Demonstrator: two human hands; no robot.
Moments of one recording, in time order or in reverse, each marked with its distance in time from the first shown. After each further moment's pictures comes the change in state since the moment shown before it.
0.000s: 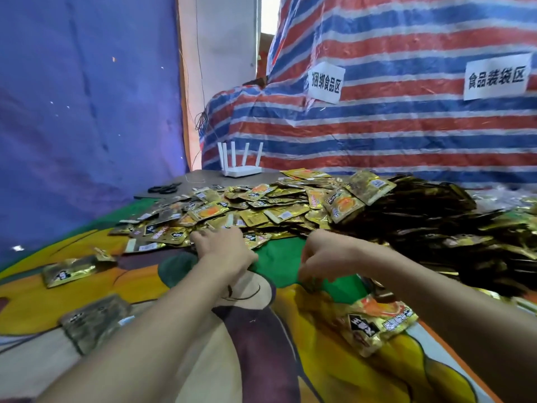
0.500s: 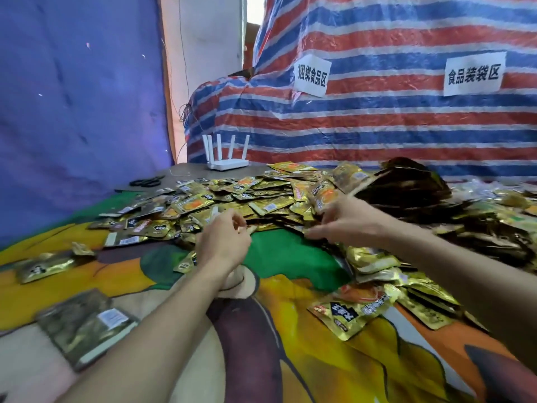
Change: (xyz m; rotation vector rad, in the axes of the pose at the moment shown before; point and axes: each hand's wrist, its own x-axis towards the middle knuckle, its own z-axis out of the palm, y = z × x) left_hand -0.024 0.015 0.007 -0.783 0.266 0.078; right_hand -0.025 0.044 -0.037 0.054 0.312 0.034
